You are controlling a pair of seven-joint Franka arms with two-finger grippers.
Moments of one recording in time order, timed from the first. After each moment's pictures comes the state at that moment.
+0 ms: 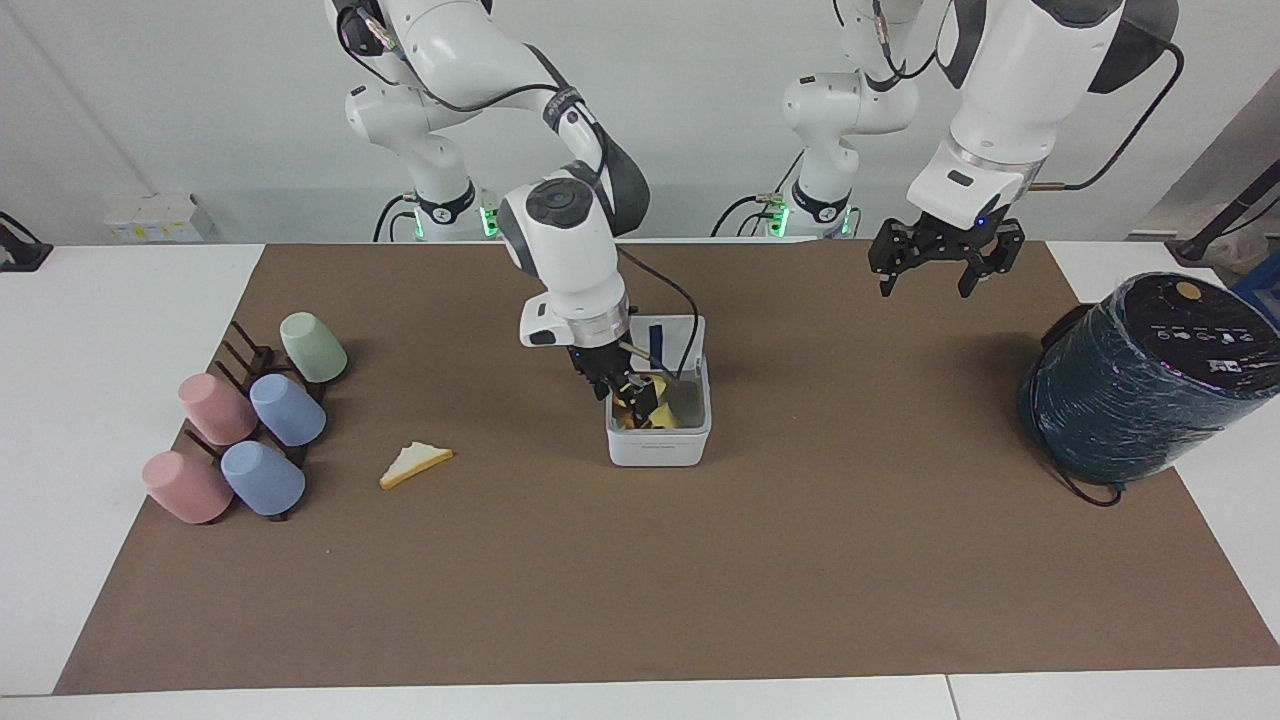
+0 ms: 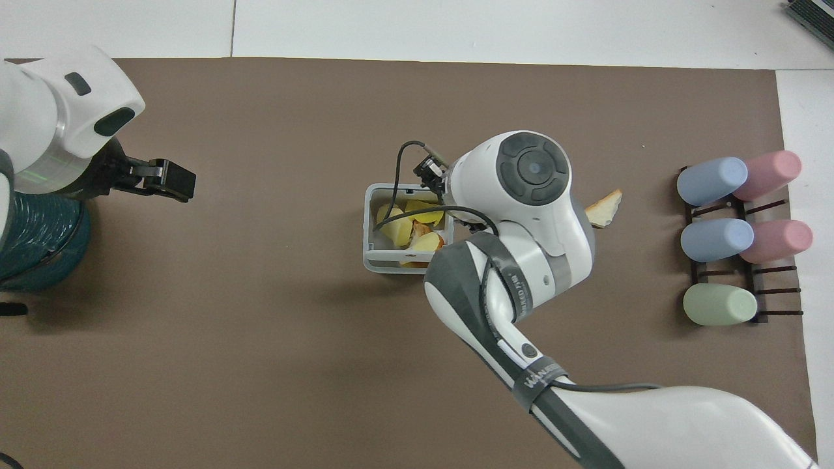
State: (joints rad) left arm -0.07 0.08 -0.18 -1.49 0.07 1.59 -0.09; right arm 0.40 0.35 0.05 -1.66 0.07 2.22 1.17
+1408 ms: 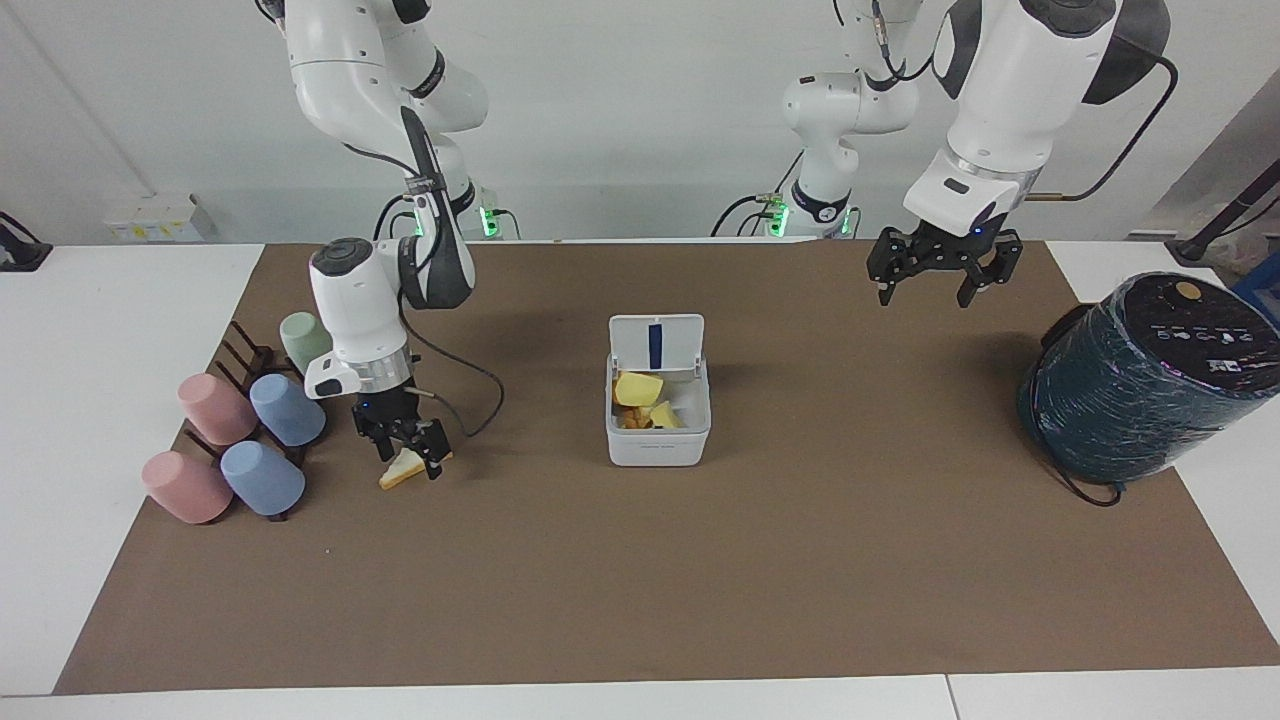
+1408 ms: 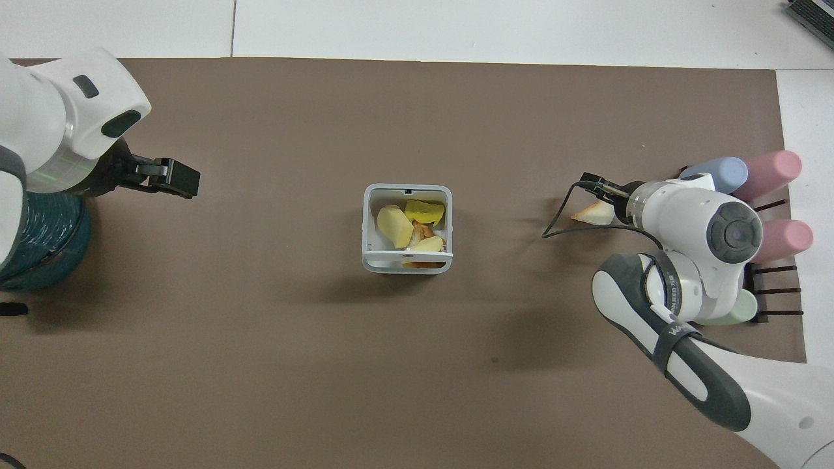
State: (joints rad) left arm -0.07 0.08 -0.18 -1.51 0.07 1.63 -0.09; right arm 0.01 0.28 0.04 -2.19 -0.02 2.85 0.51
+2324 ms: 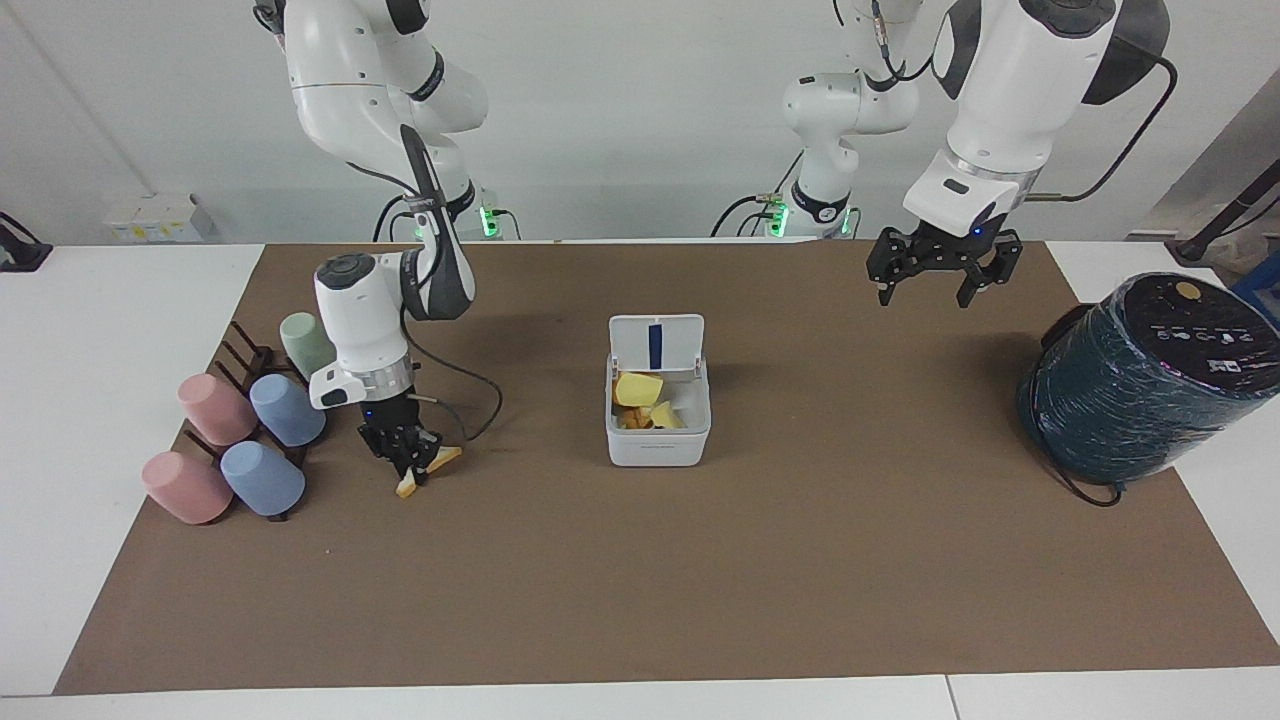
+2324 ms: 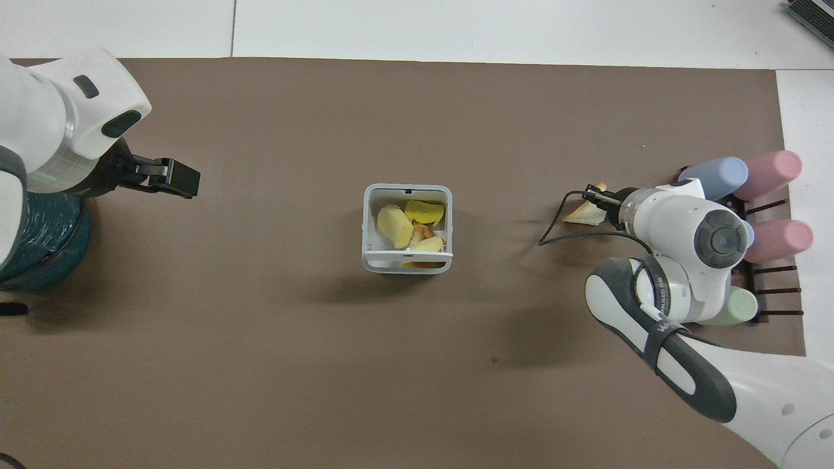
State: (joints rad) left arm -0.07 0.08 -0.18 -1.51 0.07 1.63 -0.09; right arm 0.03 0.31 0.05 -2.20 -0.02 2.89 0.53
